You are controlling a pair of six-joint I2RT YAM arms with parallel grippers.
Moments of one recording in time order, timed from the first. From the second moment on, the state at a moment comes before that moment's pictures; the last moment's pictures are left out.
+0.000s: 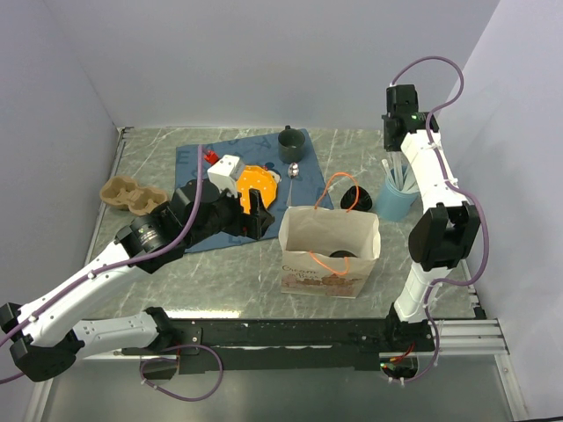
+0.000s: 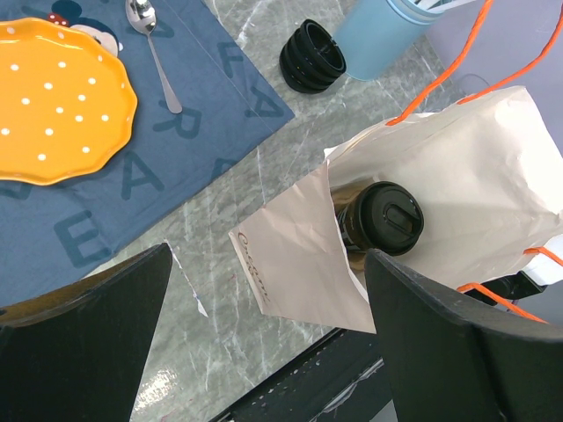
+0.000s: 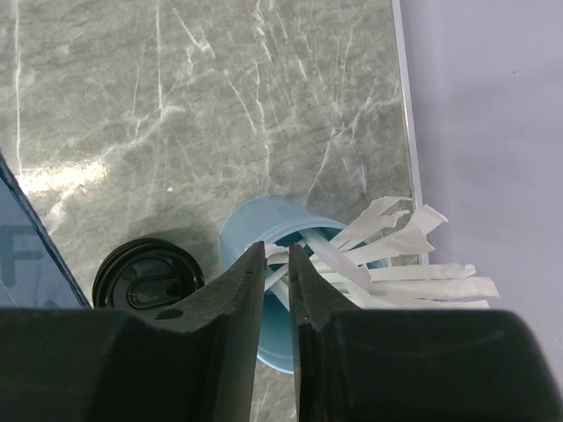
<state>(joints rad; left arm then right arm) -0.90 1.03 1.22 -0.60 -0.17 -0.50 0.07 1.86 1.90 -0.89 0.38 0.01</state>
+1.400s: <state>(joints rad) -0.90 0.84 1.27 -0.65 -0.20 -0.48 0.44 1.10 2.15 -0.99 0.43 0.09</state>
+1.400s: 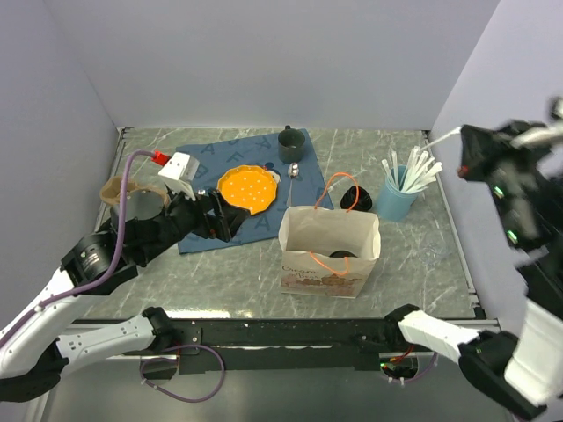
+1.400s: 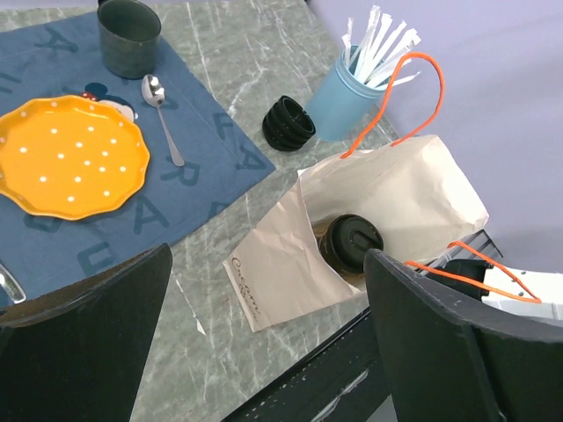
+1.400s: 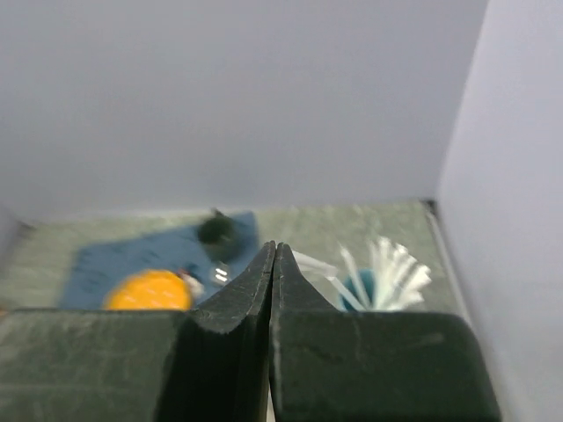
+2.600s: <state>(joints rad) -0.90 0.77 1.17 -0.78 -0.10 -0.47 0.44 0.77 1.49 -0.97 -0.16 0.36</state>
